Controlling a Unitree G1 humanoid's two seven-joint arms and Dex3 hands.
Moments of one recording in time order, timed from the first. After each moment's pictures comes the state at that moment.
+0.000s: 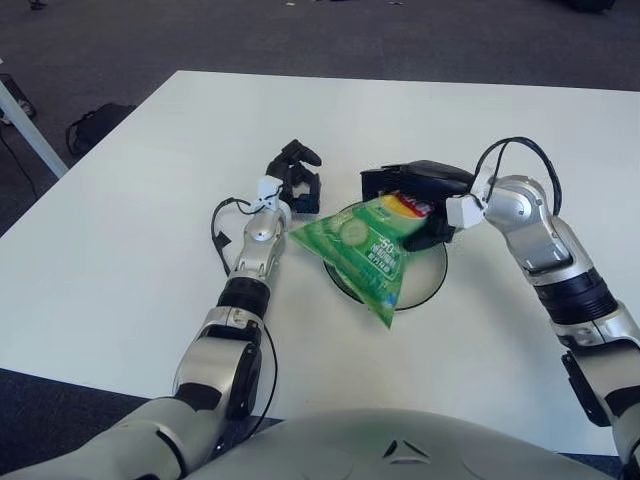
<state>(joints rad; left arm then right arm) -0.49 -0.04 0.03 0.69 0.01 -0.35 0.00 -0.53 -0.57 0.30 -0.08 -0.26 -0.20 0.81</state>
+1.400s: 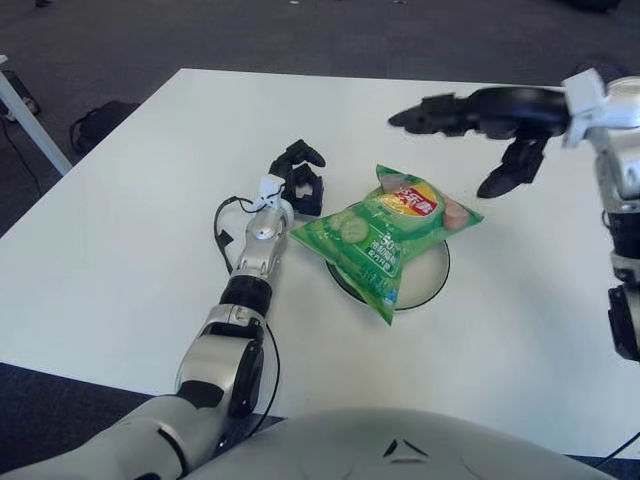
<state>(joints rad) -0.50 -0.04 0.04 0.71 0.00 -0.36 -0.03 -0.78 -0.75 0.05 0.07 0.14 0.07 1.17</state>
